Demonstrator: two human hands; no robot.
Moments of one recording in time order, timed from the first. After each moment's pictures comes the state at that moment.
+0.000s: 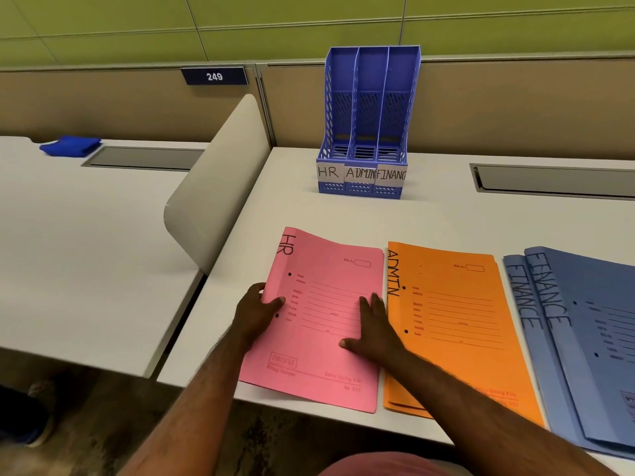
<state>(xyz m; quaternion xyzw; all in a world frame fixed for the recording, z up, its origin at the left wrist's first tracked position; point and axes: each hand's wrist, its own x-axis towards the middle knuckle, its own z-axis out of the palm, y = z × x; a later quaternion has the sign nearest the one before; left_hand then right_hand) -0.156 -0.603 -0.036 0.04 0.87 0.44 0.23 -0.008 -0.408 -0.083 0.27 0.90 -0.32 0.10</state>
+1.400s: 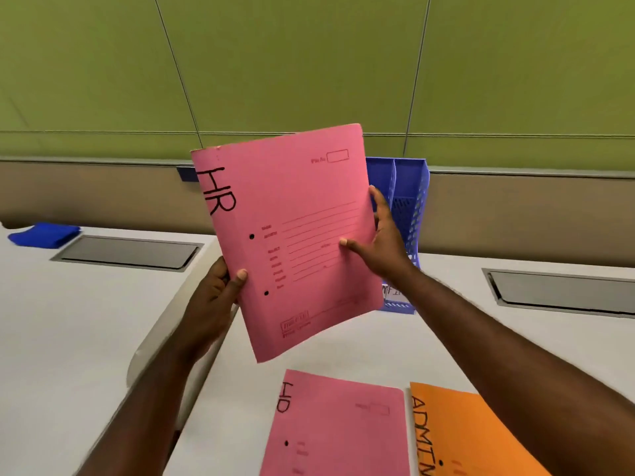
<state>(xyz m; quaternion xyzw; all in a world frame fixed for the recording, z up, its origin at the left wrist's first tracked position) -0.352 -0.529 0.129 0.29 0.72 0.62 0.10 -0.281 -0.244 0.145 0.14 0.80 -0.51 -0.27</state>
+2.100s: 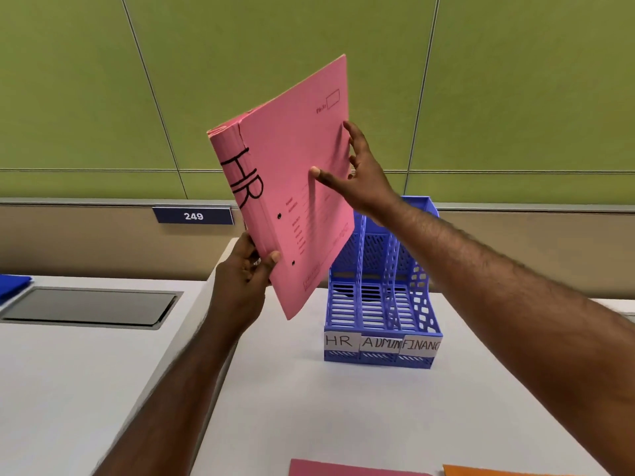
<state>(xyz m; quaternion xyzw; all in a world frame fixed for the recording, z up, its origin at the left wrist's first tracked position) -0.449 -0.437 0.173 0.35 0.67 0.65 0.00 -0.418 -0.212 0.272 0.07 0.83 -0.44 -0.33</state>
